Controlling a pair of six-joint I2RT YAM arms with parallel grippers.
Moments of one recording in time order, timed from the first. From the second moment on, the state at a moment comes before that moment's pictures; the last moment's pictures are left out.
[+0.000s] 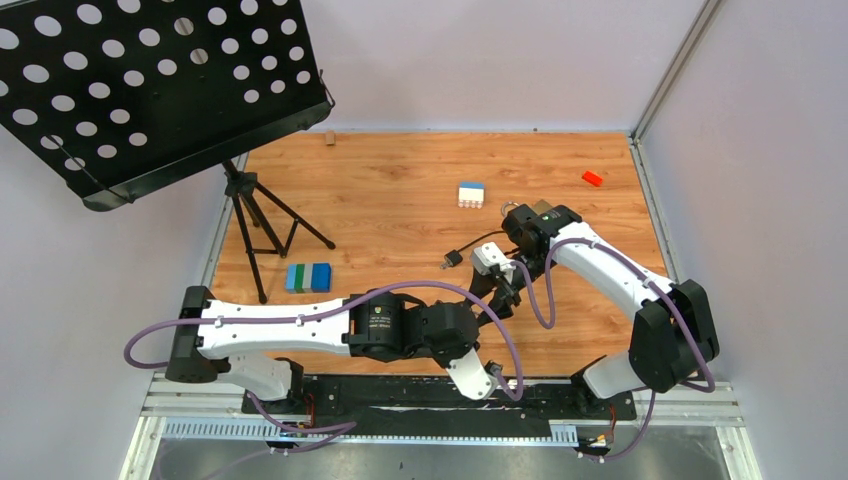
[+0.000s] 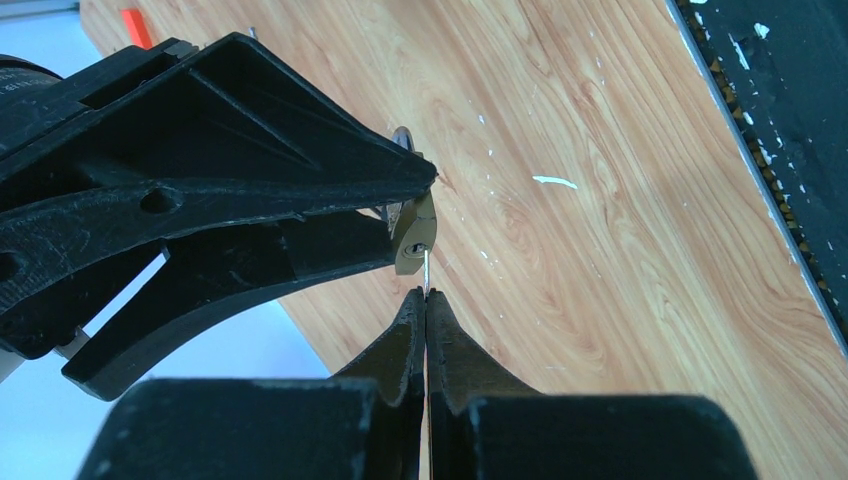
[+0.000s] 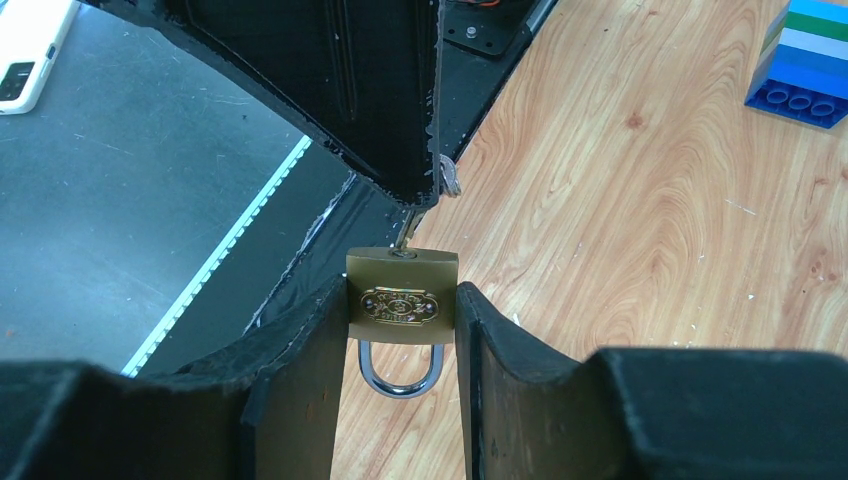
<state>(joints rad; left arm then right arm) -1.51 1.39 1.30 -0.85 -0.26 0.95 0.53 1.46 1.11 -1.30 -1.27 -1.60</state>
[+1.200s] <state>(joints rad) -1.52 1.42 1.30 -0.83 -0.32 0.96 0.53 1.47 1.11 -1.30 -1.26 -1.60</state>
